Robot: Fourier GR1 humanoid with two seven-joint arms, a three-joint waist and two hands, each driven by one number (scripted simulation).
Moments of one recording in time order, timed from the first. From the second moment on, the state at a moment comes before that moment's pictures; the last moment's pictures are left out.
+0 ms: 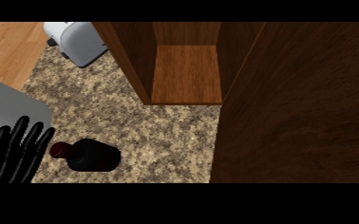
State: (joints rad) left arm 0.41 0.16 -0.07 -2.35 0.28 -0.10 0.11; right arm -0.05 -0.11 0.15 -2.46 -0.11 0.02 0.53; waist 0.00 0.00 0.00
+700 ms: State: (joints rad) left arm 0.31 0.19 0.10 -1.94 0.33 -0.27 -0.04; right arm -0.12 -0.10 0.13 -2.47 -0.10 0.02 0.59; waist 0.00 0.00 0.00
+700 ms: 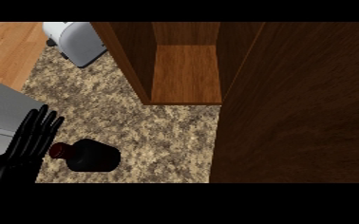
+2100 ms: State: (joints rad) left arm 0.04 0.19 0.15 -0.96 0.06 -0.46 -0.64; right arm -0.08 -0.05 0.14 -2.46 -0.09 0.06 0.55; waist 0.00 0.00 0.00
